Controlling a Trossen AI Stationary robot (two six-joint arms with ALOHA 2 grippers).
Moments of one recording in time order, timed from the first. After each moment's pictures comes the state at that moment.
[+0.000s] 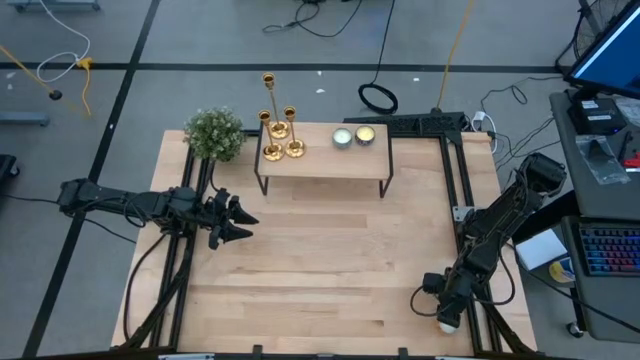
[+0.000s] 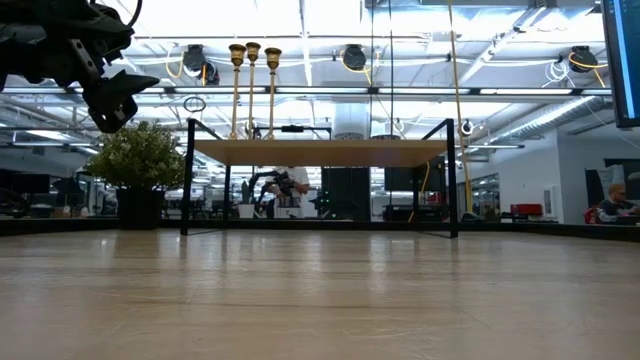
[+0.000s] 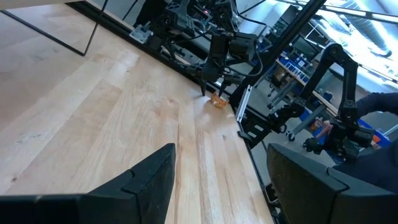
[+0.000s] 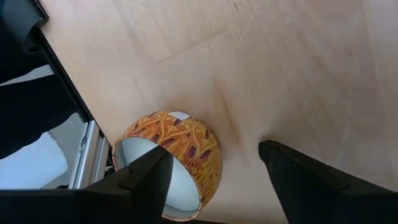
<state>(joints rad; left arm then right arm) -0.10 0.40 0.16 0.13 0.12 -0.61 0.96 1.31 0.47 -0.31 -0.21 1.43</state>
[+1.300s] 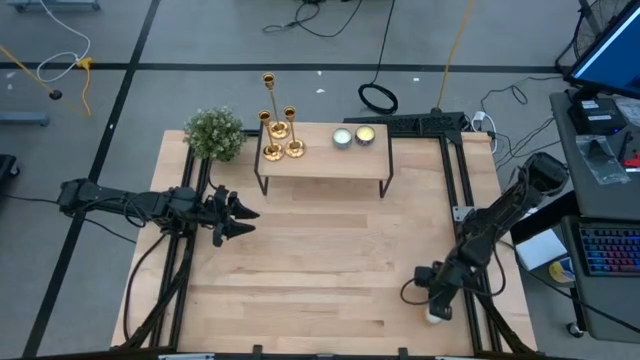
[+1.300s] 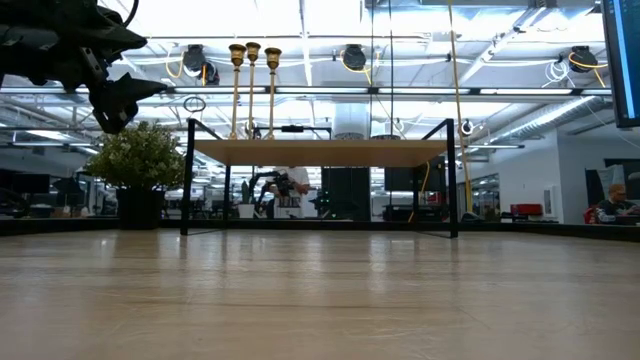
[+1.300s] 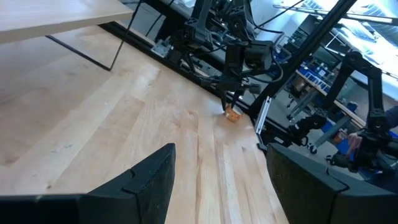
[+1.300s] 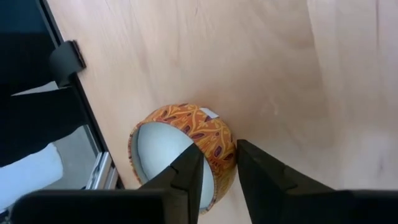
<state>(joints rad) -0.10 0.40 0.16 0.13 0.02 -0.58 0.85 1.26 0.47 -0.30 -0.21 1.26</state>
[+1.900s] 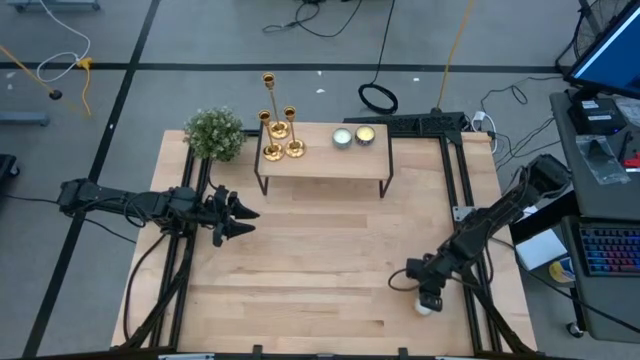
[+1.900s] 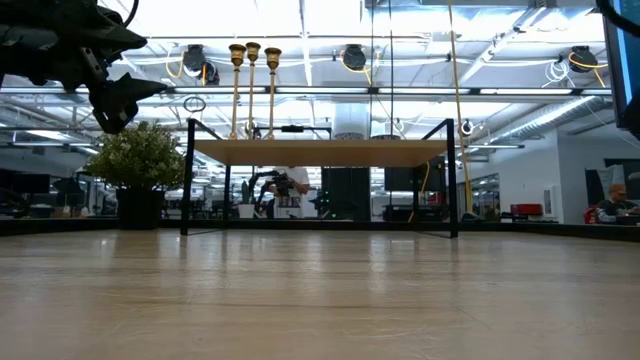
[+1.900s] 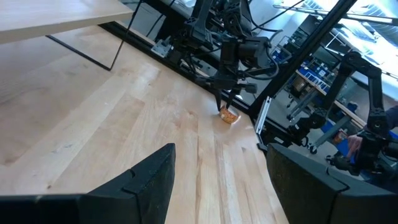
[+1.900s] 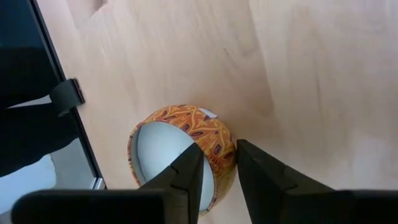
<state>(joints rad) -0.10 0.40 0.16 0.13 0.02 -0.58 0.71 1.26 0.47 -0.29 -0.24 1.11</state>
